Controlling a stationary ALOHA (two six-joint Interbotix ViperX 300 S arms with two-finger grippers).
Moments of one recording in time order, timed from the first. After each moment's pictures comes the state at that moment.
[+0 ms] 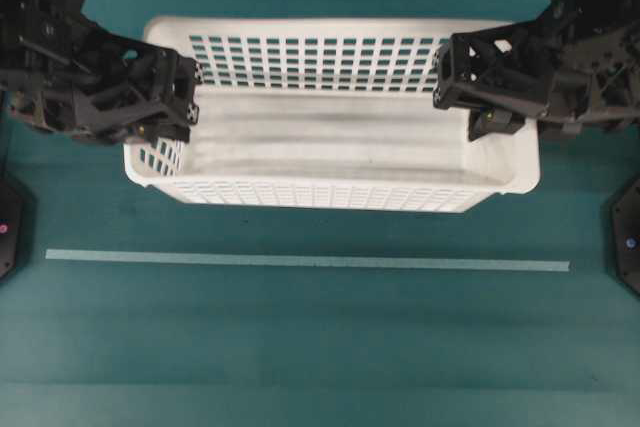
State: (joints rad) left arm 0.10 -0.36 0.16 0.02 1.19 -1.34; right arm -0.18 -0.24 0.07 0.11 1.52 1.37
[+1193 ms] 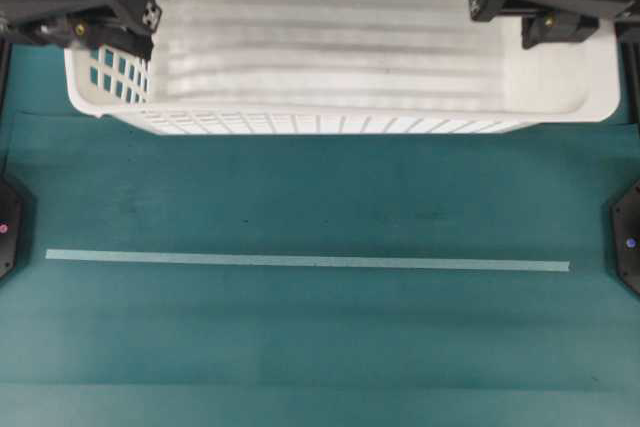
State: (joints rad) left arm 0.12 -0.13 -0.55 0.03 1.73 -1.15; right arm -0.10 0.00 -0.68 -0.09 2.09 1.27
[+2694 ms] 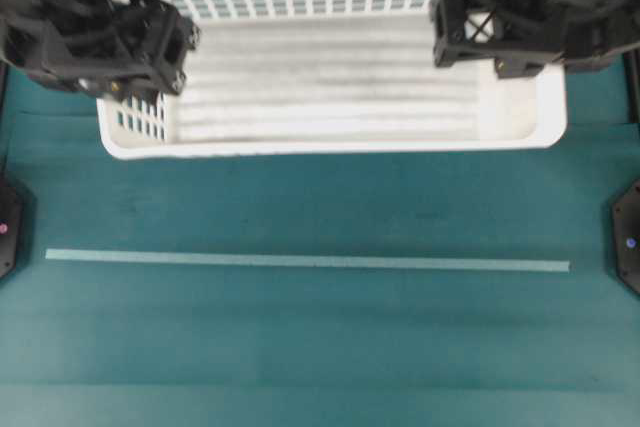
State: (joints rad) left arm 0.12 -0.22 -0.16 0.03 1.61 -1.14; right arm -0.11 -0.08 -0.30 -0.11 1.88 1.24
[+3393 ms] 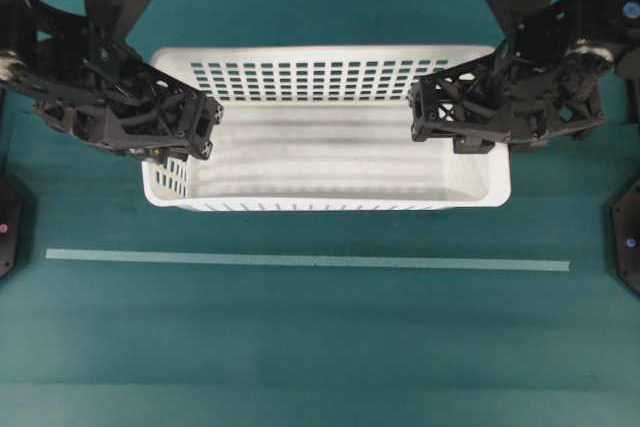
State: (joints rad) left arm 0.13 -0.29 0.28 0.02 1.22 -1.17; right arm -0.16 -0.20 0.27 0.05 1.35 1.27
